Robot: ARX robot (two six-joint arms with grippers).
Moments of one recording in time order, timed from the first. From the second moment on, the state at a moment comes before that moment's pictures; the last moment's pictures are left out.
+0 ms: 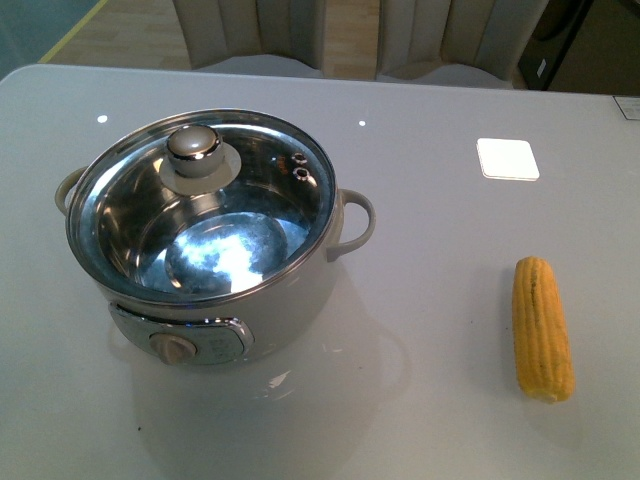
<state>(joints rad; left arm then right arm) 0.00 0.01 0.01 0.00 0.00 -0.01 0.00 0.00 0.03 0.00 0.00 0.00</state>
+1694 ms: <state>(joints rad) -0.35 1.75 0.62 0.66 -0.13 -0.10 0.00 0.00 0.03 0.00 0.00 0.00</state>
